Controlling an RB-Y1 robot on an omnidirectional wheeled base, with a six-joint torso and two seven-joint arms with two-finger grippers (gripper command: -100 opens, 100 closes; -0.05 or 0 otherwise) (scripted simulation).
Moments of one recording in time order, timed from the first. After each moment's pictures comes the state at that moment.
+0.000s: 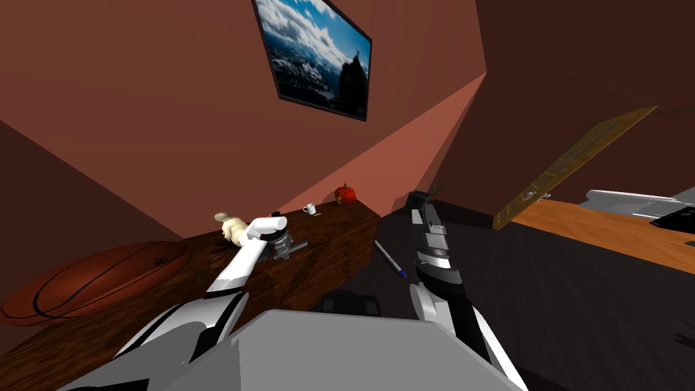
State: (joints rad) left arm -0.28 0.55 0.23 -1.56 0.46 1.86 0.32; right arm 0.53 0.03 0.01 -2.33 0.11 -0.54 0.15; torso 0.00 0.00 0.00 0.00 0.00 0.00
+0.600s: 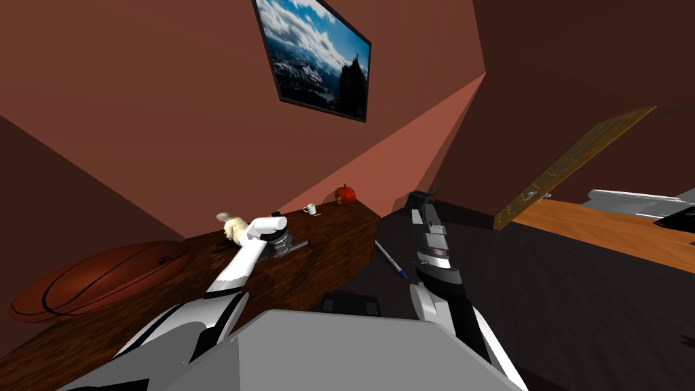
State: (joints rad) left arm -0.28 0.55 0.23 -1.56 0.46 1.86 0.32; right arm 0.53 0.03 0.01 -2.33 0.11 -0.54 0.15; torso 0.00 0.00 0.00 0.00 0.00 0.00
